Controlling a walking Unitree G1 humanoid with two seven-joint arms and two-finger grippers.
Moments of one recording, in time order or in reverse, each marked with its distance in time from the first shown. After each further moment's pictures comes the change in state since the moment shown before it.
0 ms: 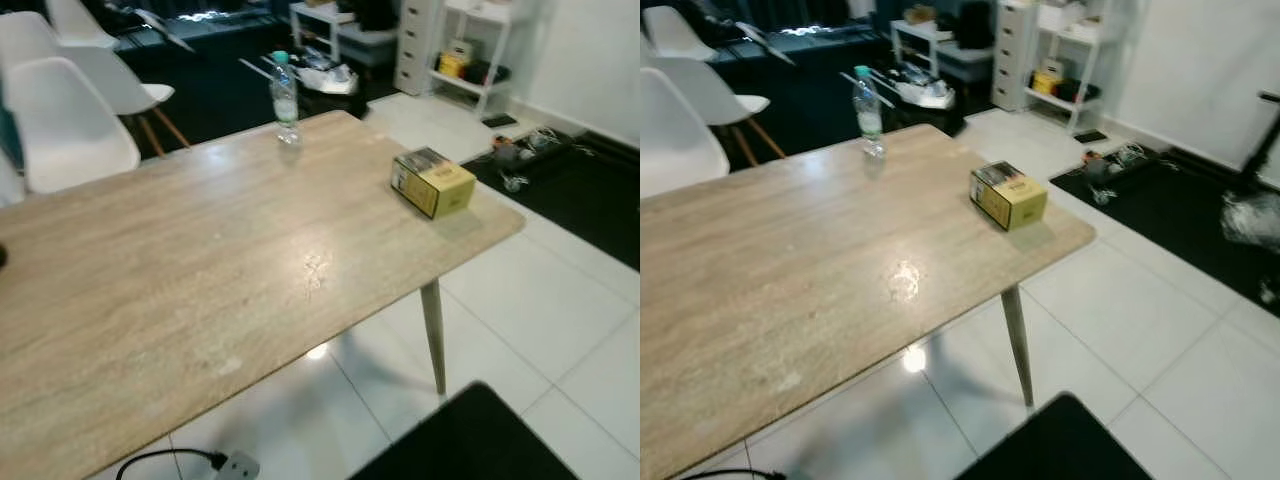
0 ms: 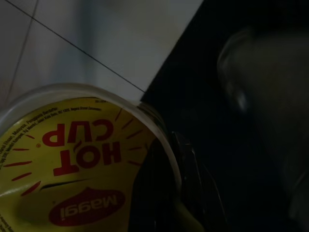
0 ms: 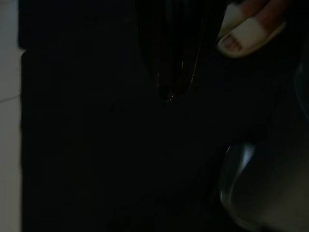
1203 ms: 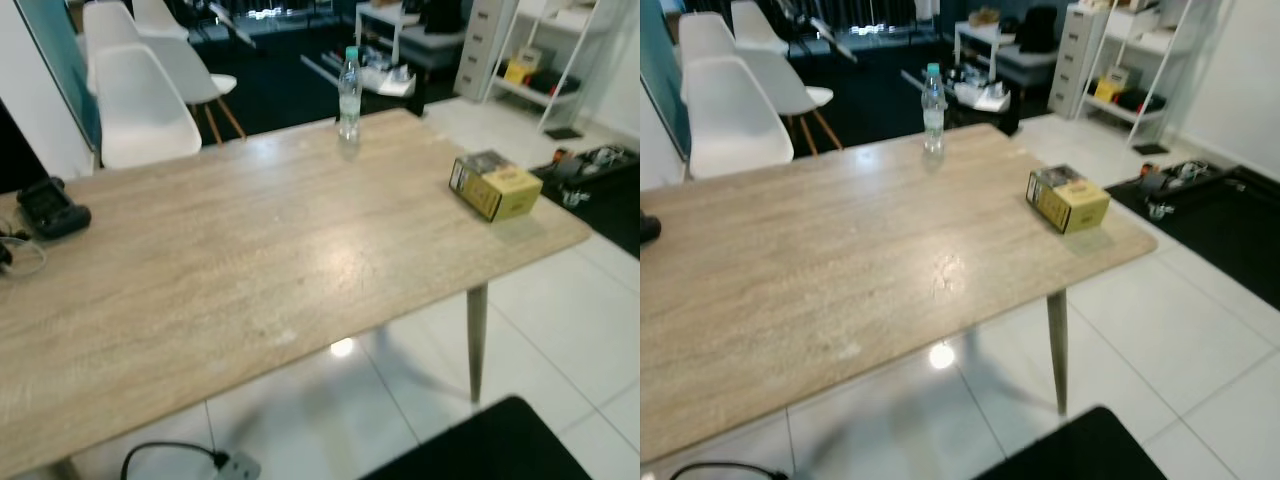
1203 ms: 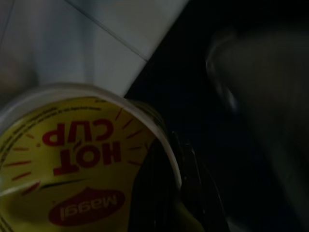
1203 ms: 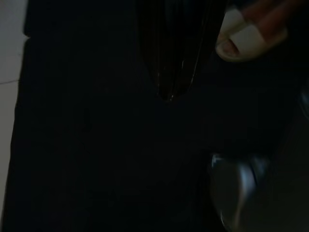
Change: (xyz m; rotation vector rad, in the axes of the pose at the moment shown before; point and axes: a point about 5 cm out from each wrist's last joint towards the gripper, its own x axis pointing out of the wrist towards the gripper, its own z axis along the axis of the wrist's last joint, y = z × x) left arm -0.003 0.003 -0.019 0.017 0.072 -0.044; right arm 0.000 0.006 -0.003 0.004 0.002 0.033
